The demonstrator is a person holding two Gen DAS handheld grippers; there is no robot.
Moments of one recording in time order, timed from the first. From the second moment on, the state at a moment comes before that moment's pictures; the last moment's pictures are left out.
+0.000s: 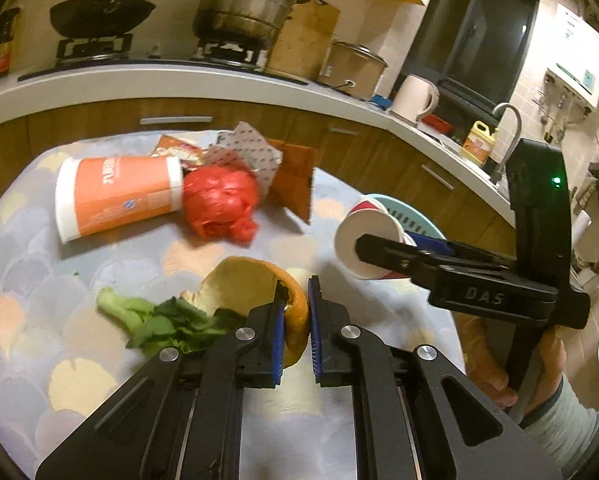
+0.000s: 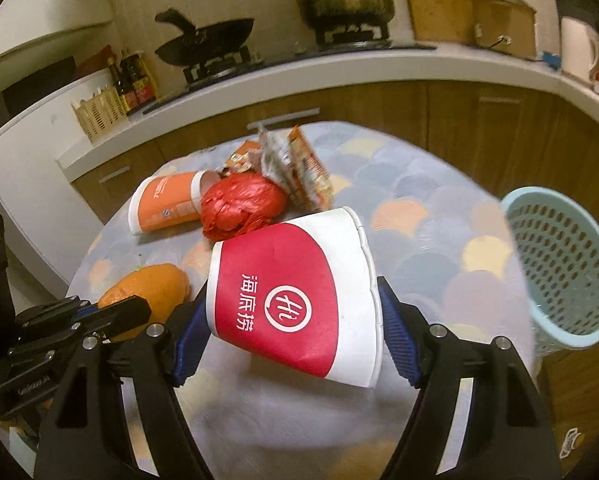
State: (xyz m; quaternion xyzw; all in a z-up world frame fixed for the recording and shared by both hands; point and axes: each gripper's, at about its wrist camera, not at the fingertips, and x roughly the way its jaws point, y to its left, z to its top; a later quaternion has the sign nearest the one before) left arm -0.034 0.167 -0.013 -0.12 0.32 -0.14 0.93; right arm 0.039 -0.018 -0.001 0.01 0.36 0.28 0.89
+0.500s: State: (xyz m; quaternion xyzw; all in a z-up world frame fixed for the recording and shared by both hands) left arm -0.021 0.137 0.048 -0.14 0.26 -0.24 0.92; right arm 0.033 -0.086 0.027 0.03 0.31 0.22 0.92
